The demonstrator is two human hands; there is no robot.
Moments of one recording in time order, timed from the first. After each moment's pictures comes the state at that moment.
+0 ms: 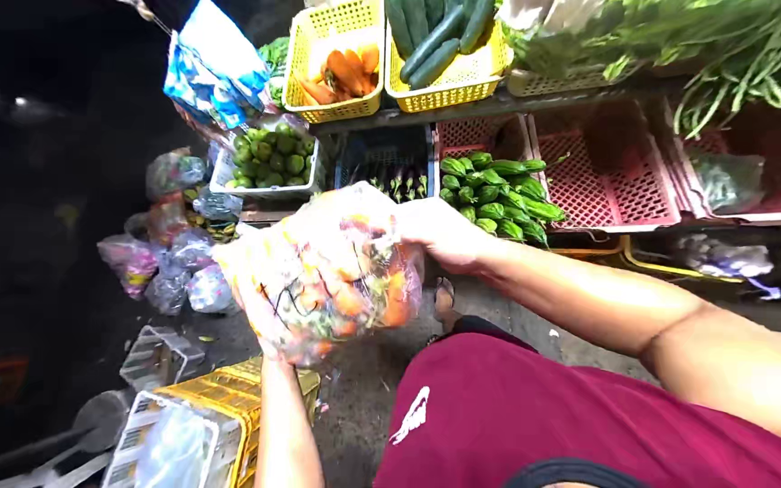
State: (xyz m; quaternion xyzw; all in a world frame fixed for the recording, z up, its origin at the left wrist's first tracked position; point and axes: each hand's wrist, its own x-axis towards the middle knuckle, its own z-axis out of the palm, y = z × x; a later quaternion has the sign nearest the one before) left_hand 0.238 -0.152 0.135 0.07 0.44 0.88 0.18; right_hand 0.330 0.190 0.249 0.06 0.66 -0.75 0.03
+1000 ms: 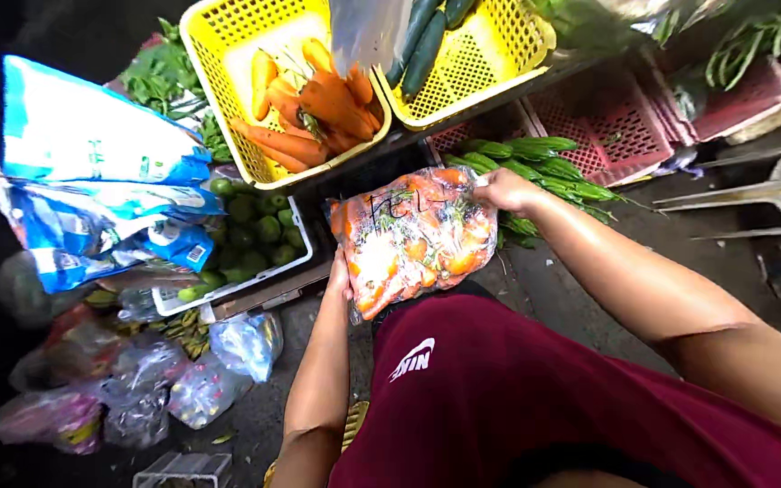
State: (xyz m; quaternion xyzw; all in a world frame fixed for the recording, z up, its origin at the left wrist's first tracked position) left_hand -0.086 0.022 -0.025 -0.12 0.64 0.52 0.55; right_hand 0.139 0.321 0.101 0.54 0.66 -0.51 0.10
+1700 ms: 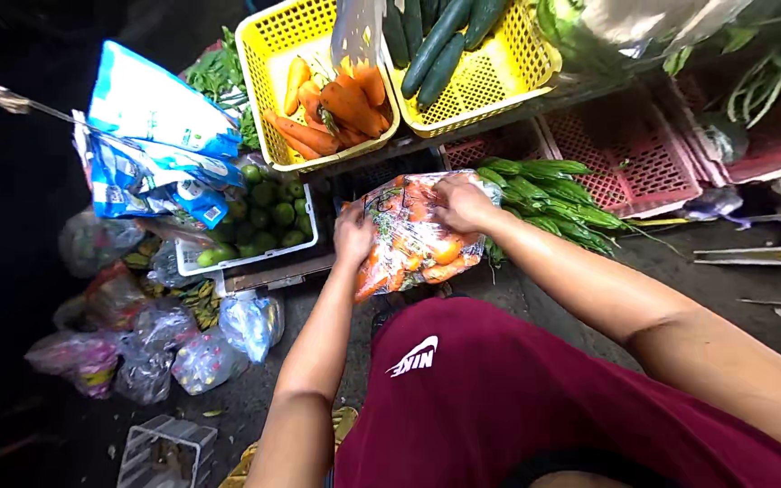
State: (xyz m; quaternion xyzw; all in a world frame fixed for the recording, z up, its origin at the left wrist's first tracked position) left_hand -0.076 0.074 0.055 0.30 0.87 0.28 0.26; right_hand 0.101 0.290 0.091 0.28 0.92 -0.26 0.11
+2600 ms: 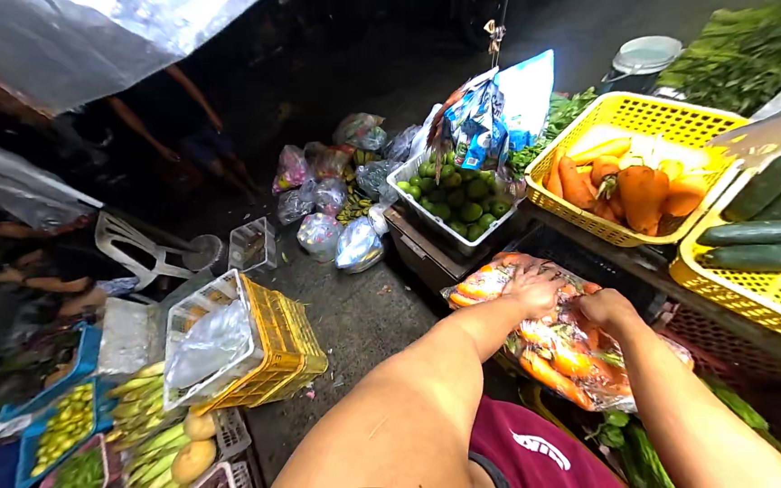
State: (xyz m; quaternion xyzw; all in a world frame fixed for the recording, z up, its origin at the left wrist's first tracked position) left_hand 0.002 0.113 0.032 0.31 0.92 0.18 0.17; right_hand 0.031 0.270 0.067 0.26 0.90 -0.23 0.28
